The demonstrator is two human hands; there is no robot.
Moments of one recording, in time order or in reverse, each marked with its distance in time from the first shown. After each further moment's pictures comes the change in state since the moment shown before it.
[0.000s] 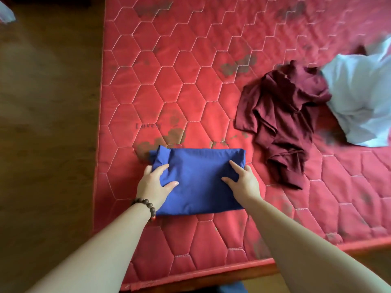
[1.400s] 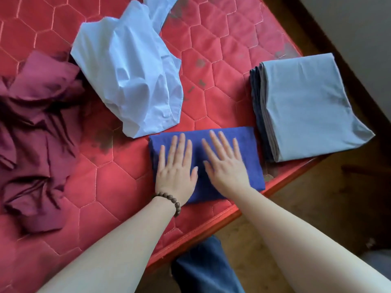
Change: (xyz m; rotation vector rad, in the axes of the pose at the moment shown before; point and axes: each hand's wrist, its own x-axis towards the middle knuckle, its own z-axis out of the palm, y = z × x) left_hand -0.073 0.475 0.508 0.700 0.027 0.812; right_hand 0.079 0.477 -0.358 -0.445 0.398 -0.327
